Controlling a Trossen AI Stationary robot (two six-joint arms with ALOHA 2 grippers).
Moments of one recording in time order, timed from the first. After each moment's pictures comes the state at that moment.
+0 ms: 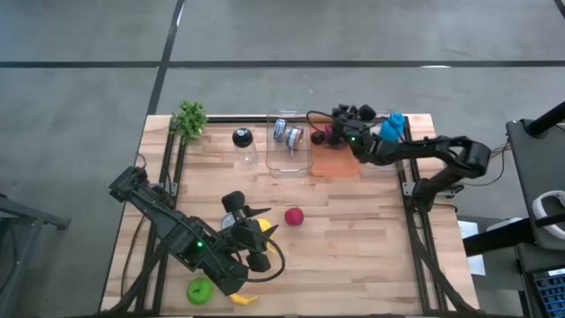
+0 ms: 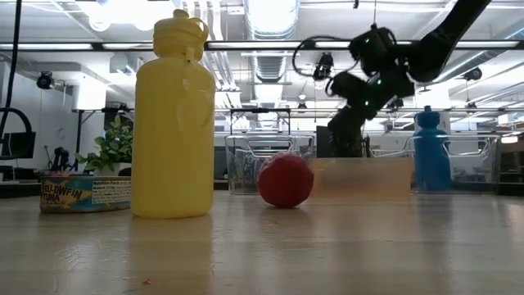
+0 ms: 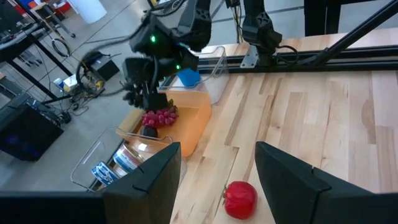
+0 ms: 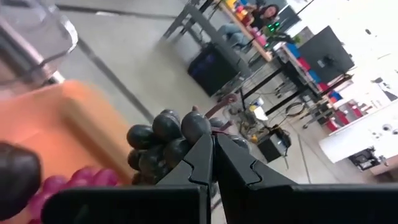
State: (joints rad) left arm -0.64 1.81 1.96 -1.12 -1.03 -0.53; right arm -0.50 1.50 0.63 0.51 0.83 -0.45
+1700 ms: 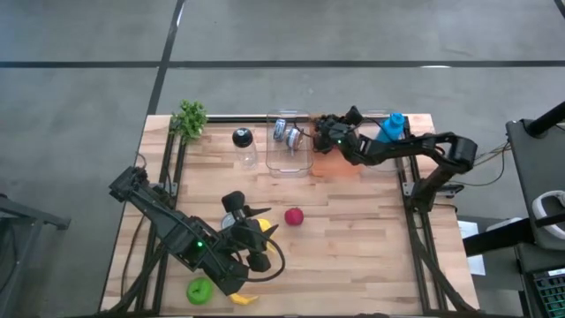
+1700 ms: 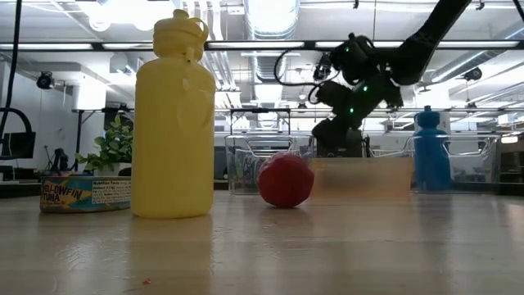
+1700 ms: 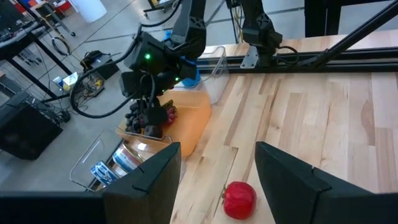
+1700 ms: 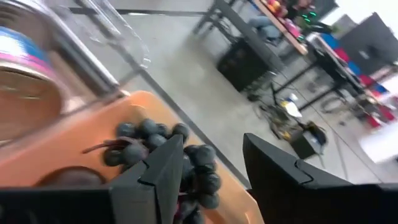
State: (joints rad) left arm -0.64 1.81 1.96 -1.12 -1.03 -0.53; right arm -0.44 1.60 0.73 0.39 0.78 -0.29
